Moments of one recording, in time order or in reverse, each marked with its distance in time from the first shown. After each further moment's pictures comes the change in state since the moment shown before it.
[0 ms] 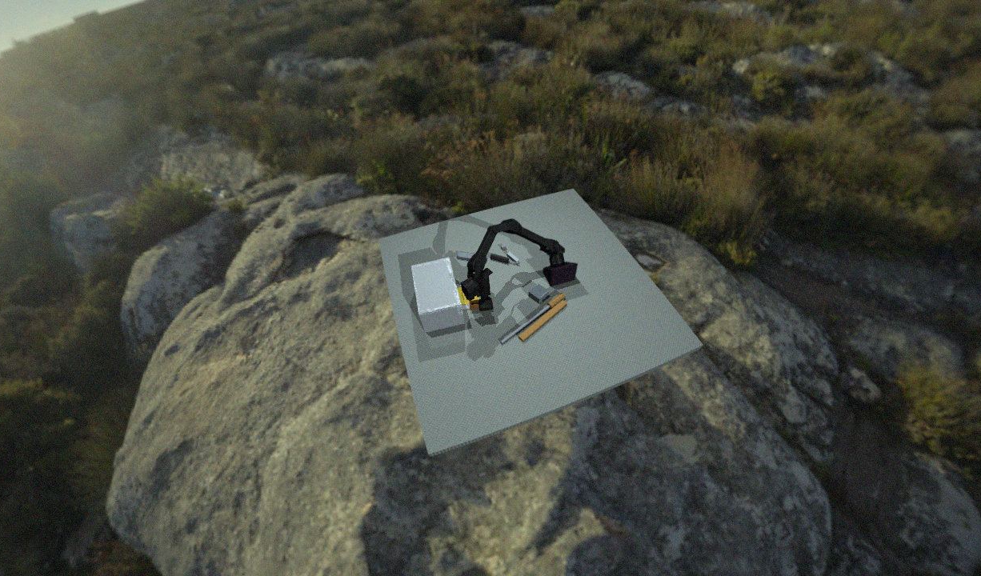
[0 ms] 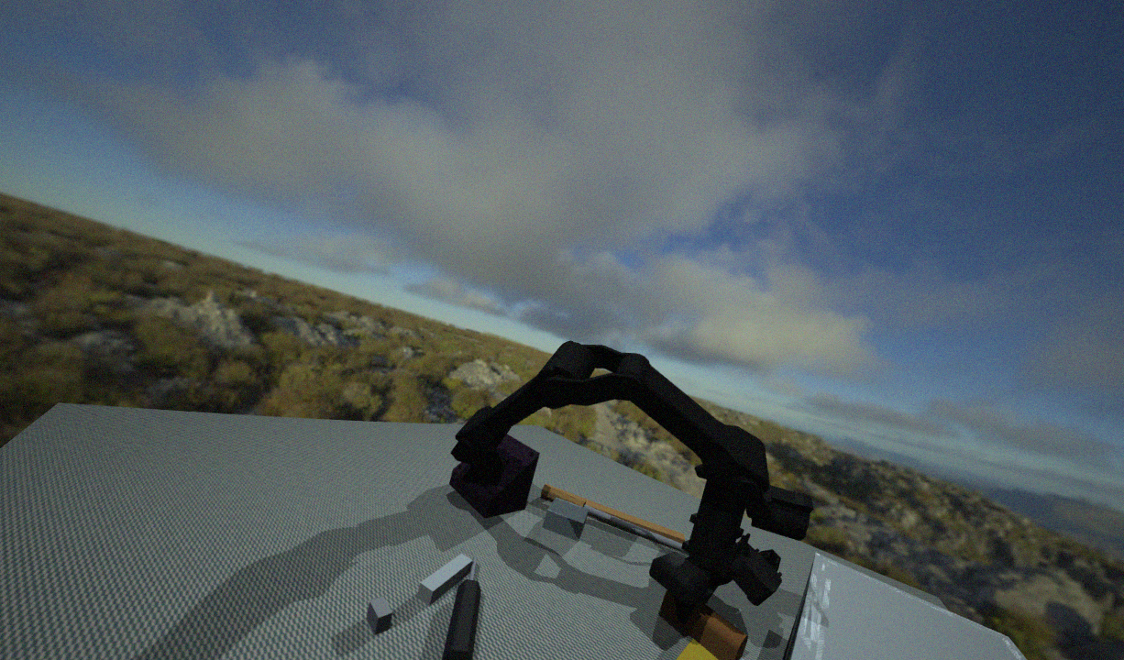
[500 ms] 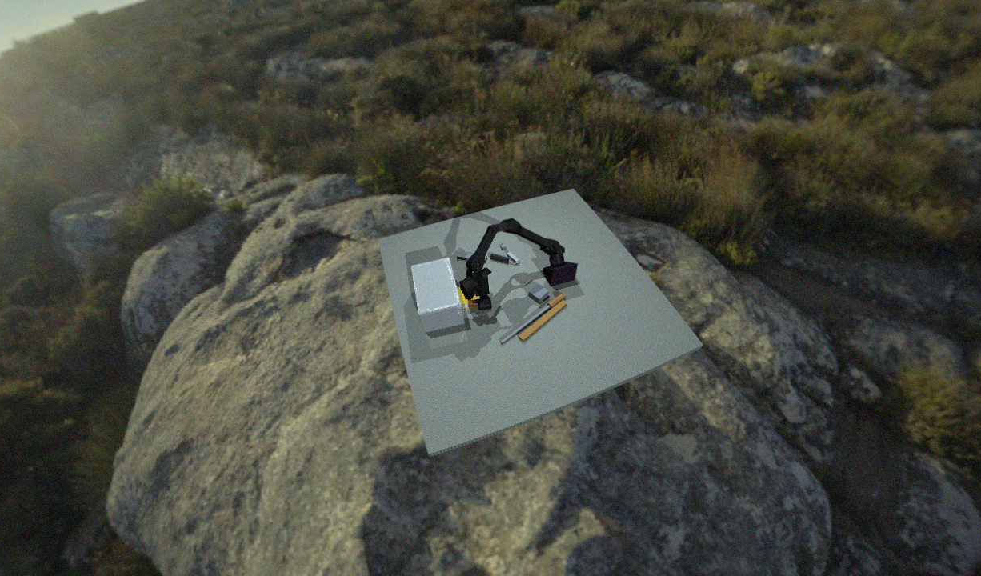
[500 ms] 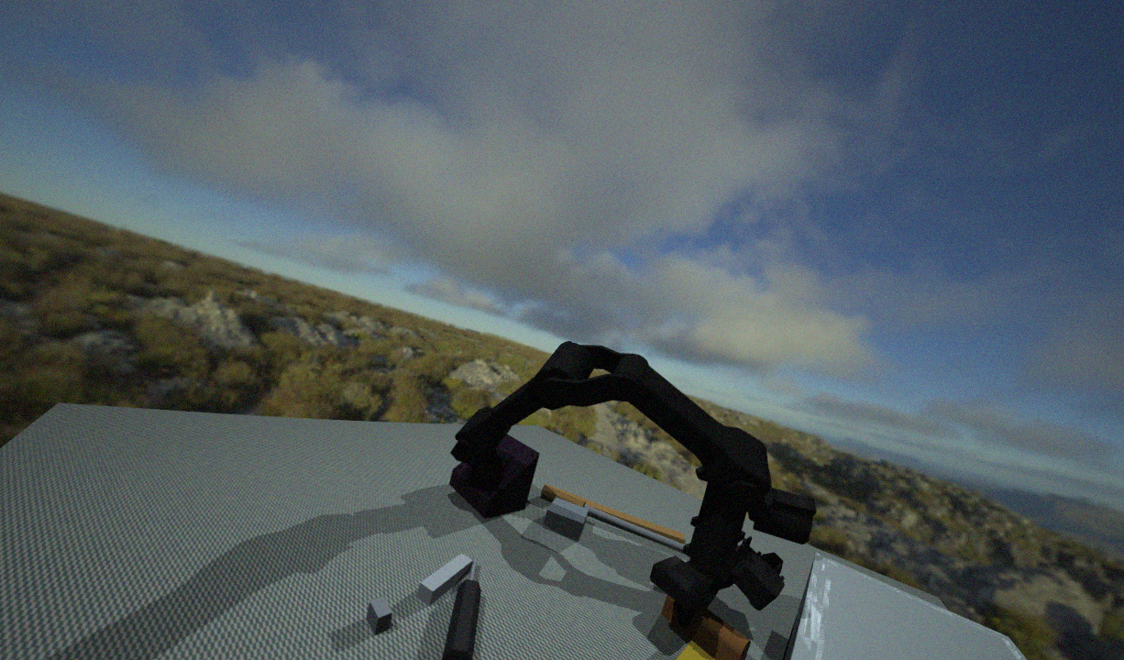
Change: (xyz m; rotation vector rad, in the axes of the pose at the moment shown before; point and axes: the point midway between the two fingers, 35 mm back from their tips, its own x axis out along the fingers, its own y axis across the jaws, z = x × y) arm 0.001 -0.005 0.005 -0.007 -0.004 0.004
